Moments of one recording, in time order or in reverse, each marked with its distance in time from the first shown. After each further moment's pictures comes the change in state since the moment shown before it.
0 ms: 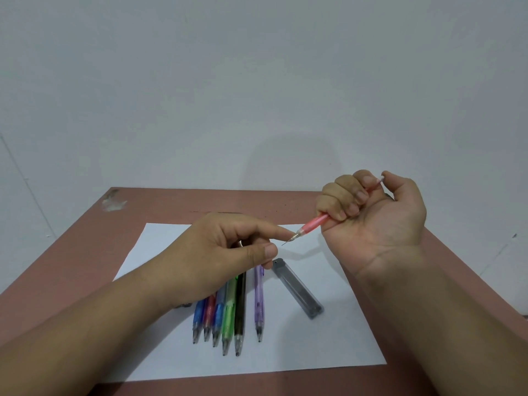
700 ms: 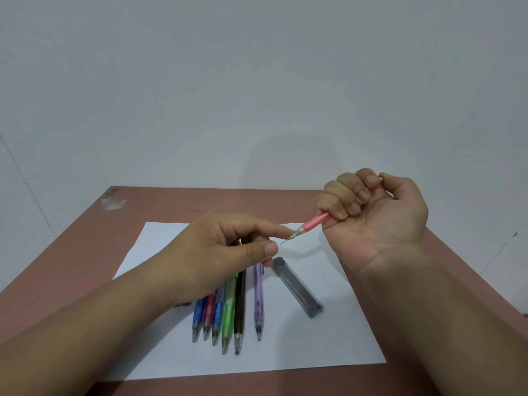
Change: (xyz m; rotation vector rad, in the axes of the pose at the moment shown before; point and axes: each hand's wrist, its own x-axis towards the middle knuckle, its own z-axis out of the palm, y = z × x) left_hand 0.000 0.001 0.001 -0.010 0.019 -0.015; right_hand 0.000 -0.001 0.000 -0.028 0.005 -0.025
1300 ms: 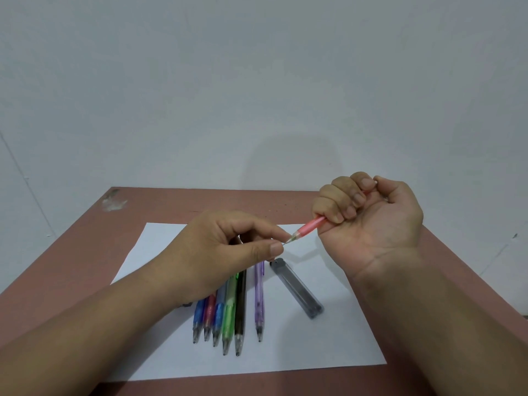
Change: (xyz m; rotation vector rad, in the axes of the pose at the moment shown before) left_hand 0.002 -0.001 0.002 -0.002 0.065 0.041; right_hand -0.003 0.005 0.002 0.049 0.003 0.038
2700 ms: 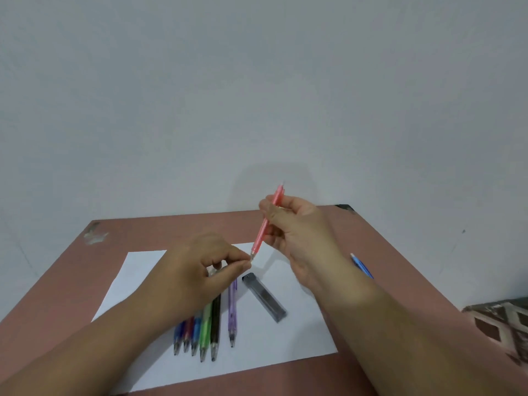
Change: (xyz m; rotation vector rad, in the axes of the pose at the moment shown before) left_hand -0.007 0.017 0.004 0.576 0.113 0.209; right_hand -0.002 0.008 0.008 -0.980 0.175 -0.063
